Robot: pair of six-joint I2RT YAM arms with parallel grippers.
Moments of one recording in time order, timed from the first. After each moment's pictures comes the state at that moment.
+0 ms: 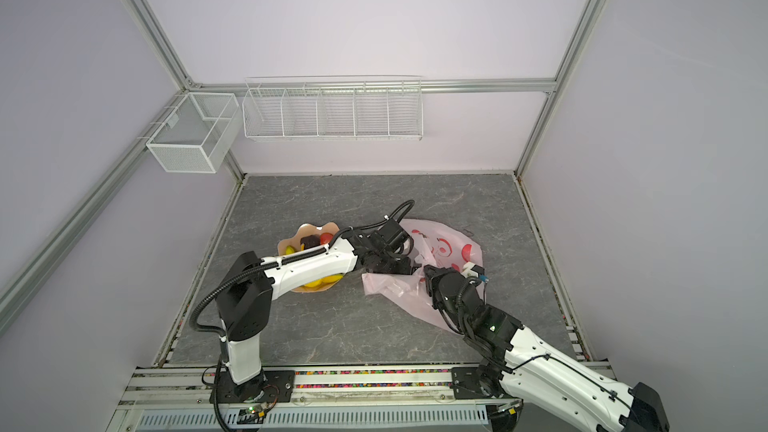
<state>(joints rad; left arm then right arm) -0.99 1.90 1.50 -0.71 0.26 -0.73 0.86 0.70 0.44 -0.20 0.41 1.82</state>
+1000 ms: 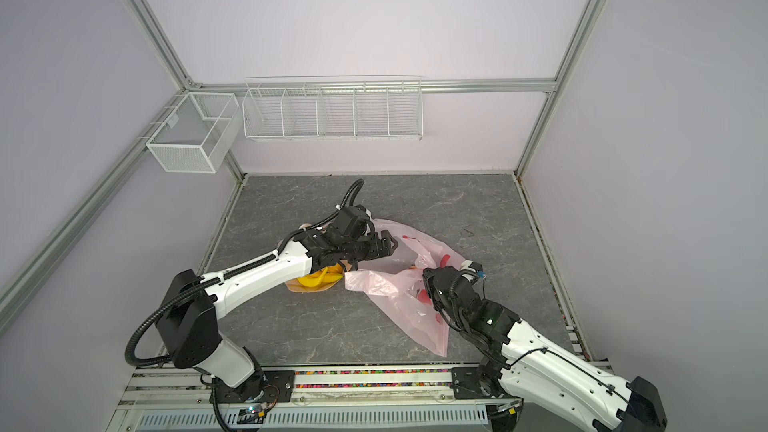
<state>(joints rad) -0.85 1.63 1.23 -0.36 0.07 -0.87 0.86 0.75 0.52 -0.32 0.38 1.76</state>
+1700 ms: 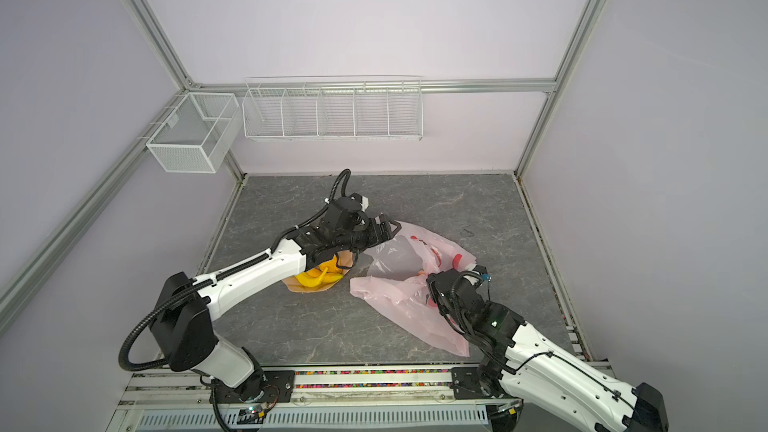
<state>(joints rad) -0.82 1.56 1.24 -0.28 0.17 -0.94 0.85 0.72 0.52 -0.44 0.38 1.74</state>
